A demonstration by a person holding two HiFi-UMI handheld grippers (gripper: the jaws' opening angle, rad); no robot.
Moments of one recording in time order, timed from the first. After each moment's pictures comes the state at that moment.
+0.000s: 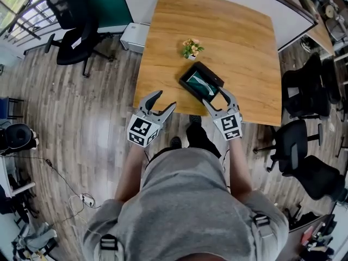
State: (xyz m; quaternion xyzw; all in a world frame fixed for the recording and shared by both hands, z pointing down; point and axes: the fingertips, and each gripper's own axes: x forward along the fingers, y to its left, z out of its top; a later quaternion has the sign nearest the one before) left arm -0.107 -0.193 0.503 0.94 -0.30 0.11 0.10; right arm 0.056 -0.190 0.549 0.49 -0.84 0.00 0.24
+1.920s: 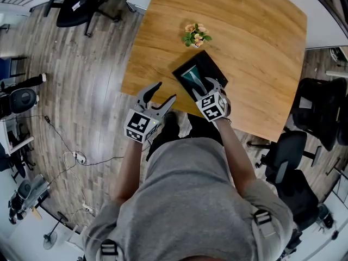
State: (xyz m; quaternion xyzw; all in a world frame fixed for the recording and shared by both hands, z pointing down) left arm -0.037 -0.269 0.573 0.89 -0.37 0.18 0.18; right arm 0.072 -0.282 0.735 0.33 -0.84 0.16 0.41
